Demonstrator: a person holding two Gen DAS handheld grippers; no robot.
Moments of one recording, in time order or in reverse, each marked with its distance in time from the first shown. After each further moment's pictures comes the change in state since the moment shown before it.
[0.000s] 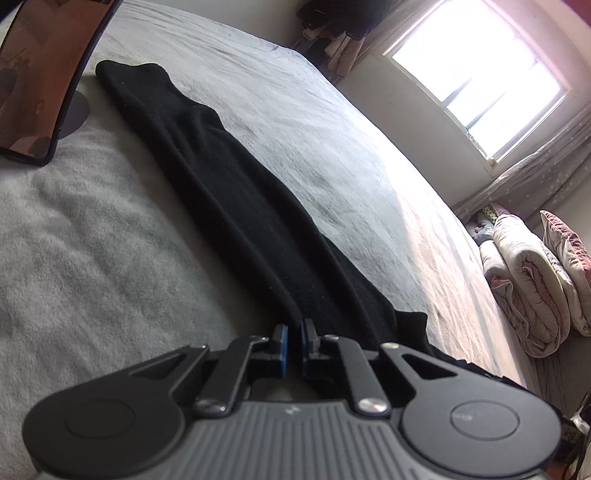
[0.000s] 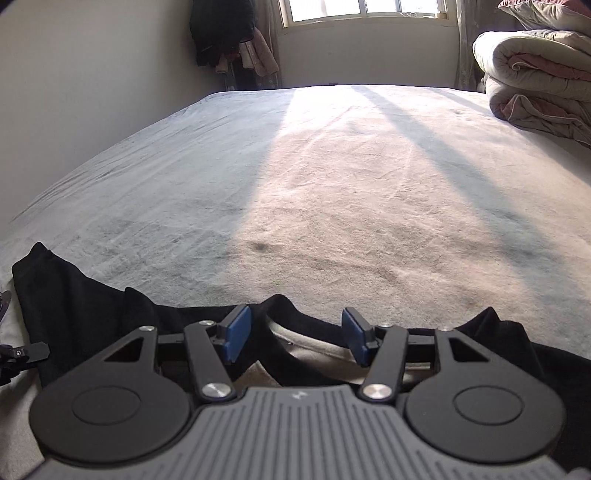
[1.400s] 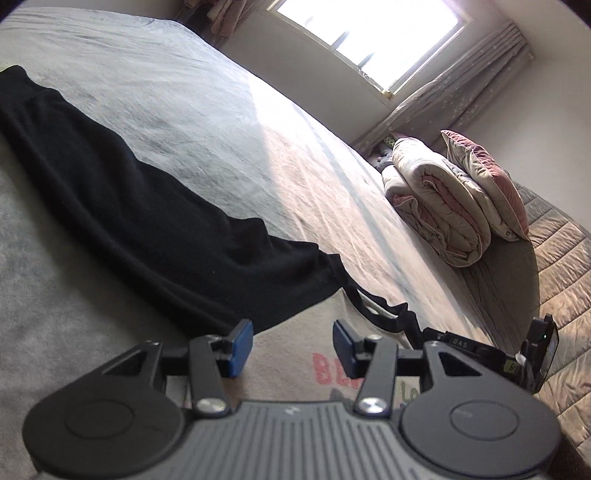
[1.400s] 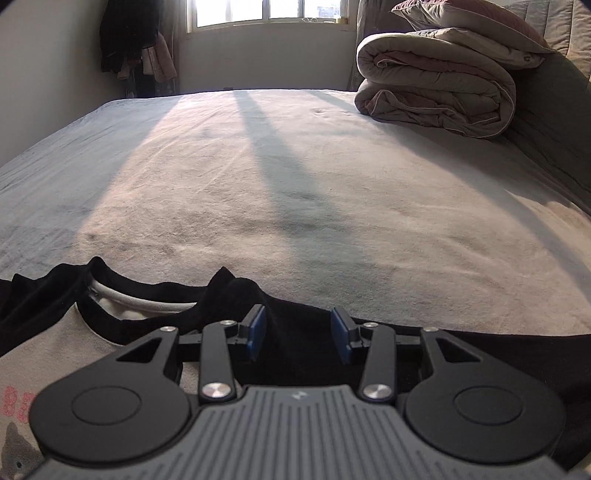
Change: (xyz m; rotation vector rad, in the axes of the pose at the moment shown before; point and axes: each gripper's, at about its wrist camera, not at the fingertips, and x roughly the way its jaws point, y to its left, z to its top) left arm -0.013 -0.074 -0.067 0.270 0.133 -0.252; right arm -0.076 -0.095 -0.028 0.047 -0.028 -0.335
